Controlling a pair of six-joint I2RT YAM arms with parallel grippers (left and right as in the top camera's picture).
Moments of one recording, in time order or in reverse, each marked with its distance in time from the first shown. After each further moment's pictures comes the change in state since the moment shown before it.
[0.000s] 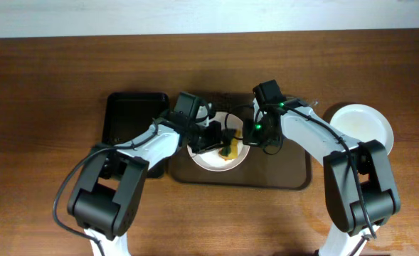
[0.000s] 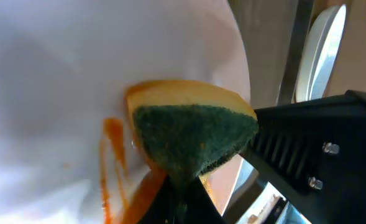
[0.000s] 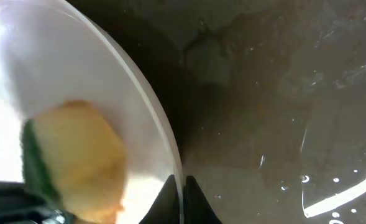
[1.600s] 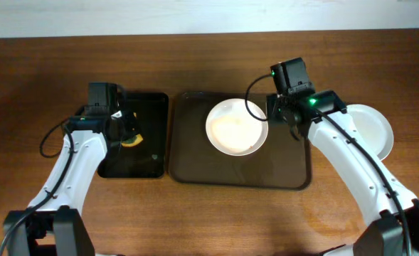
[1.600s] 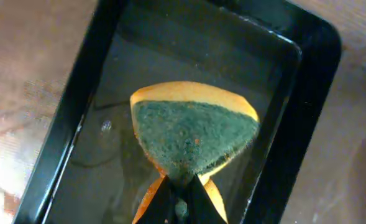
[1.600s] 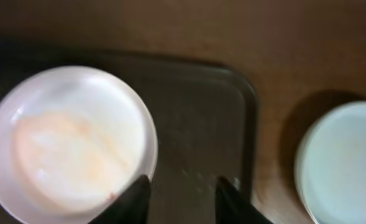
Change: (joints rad) left arm 0.431 -0.382 -0.031 -0.429 -0.677 0.273; right arm 0.002 -0.304 0.123 -0.127 0.478 -0.165
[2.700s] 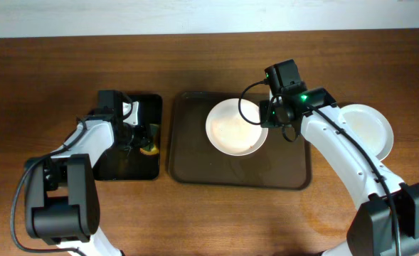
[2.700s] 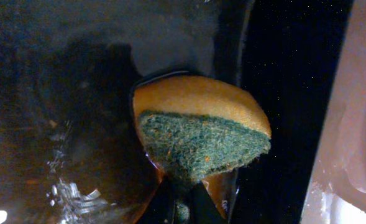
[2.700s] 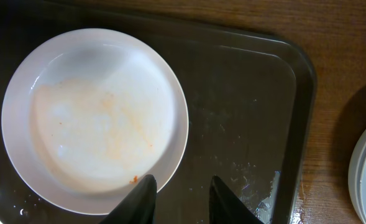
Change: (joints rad) left arm 0.037 0.287 -0.016 0.127 0.356 0.236; right arm 0.000 0.069 0.000 -0.033 -0.118 0.000
